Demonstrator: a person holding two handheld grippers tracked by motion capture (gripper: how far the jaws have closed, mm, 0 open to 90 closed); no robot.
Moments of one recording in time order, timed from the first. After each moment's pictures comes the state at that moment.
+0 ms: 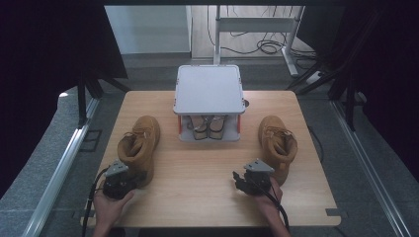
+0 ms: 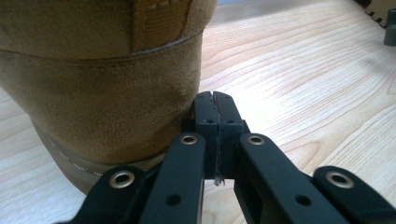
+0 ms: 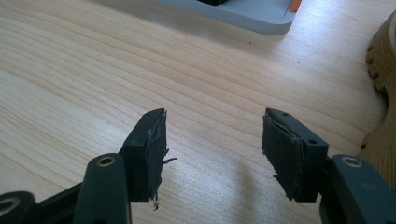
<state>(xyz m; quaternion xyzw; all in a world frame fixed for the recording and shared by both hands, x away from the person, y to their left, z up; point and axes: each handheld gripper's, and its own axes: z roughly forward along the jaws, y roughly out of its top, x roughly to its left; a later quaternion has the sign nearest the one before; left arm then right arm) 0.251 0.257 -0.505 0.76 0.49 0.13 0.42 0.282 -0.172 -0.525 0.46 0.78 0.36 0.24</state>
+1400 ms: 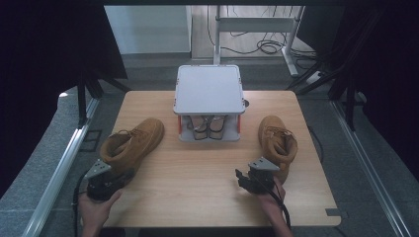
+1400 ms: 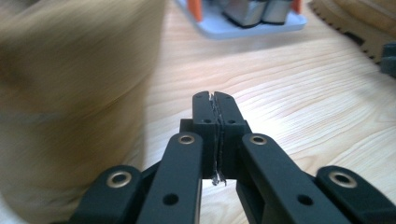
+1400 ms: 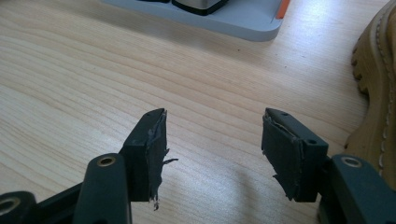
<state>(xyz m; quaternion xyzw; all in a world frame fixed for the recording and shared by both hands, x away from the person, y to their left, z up) 0.237 0.277 -0.479 0.72 0.51 0.16 0.44 0.284 -0.181 -0.519 0.47 0.76 0.38 0.23</state>
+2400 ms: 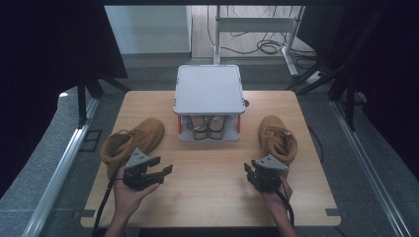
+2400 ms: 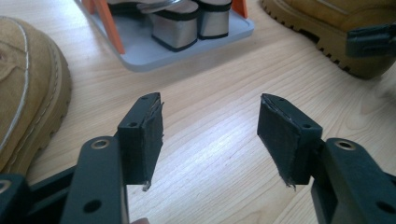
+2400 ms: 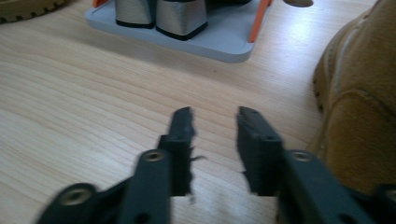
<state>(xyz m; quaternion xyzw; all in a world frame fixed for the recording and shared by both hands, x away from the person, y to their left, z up) 0.266 0.194 -0.468 0.77 0.44 0.16 0.44 0.282 -0.195 -0.503 0.47 0.74 0.39 0.26</state>
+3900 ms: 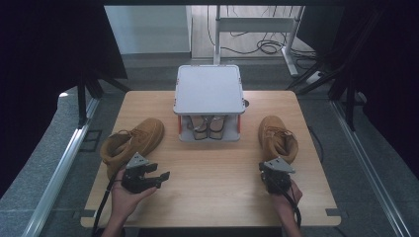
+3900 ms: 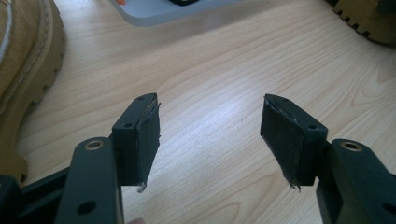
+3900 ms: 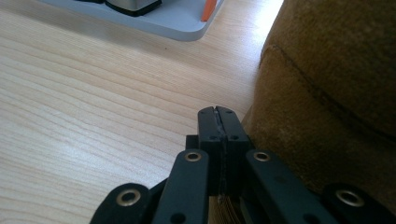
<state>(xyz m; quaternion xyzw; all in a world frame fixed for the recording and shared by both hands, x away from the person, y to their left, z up) 0.268 0.203 -0.487 0.79 0.46 0.11 0.40 0.280 -0.221 -0.511 0.49 0.74 0.35 0.30</state>
